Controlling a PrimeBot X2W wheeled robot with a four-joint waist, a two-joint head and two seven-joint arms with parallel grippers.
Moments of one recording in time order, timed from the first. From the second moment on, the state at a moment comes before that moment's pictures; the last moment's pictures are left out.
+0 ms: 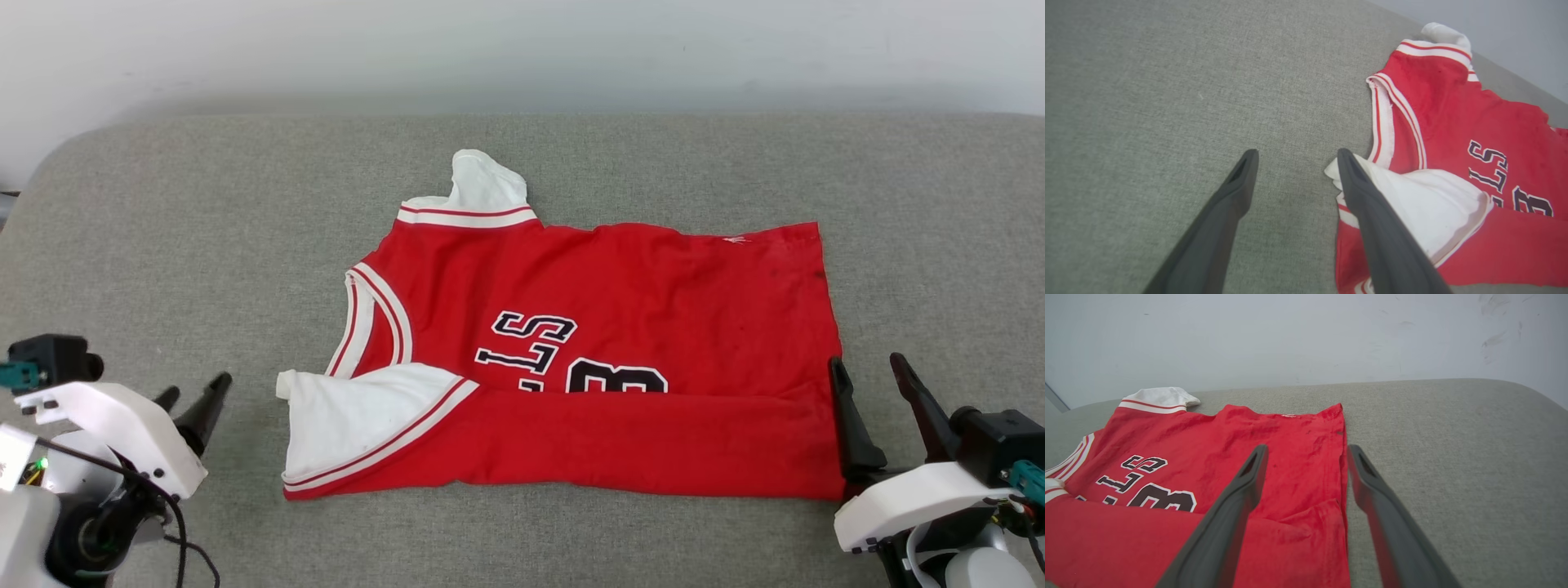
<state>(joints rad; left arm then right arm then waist) -0.24 0.55 -0.17 0.28 -0.91 0.03 0.30 -0.09 -0.08 -0.07 0.17 0.17 0.13 -0.14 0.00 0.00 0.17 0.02</state>
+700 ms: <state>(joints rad) -0.16 0.62 -0.26 0.05 -1.00 0.17 0.69 -0.11 -0.05 -0.04 0.09 0.20 0.13 -0.09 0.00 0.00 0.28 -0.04</state>
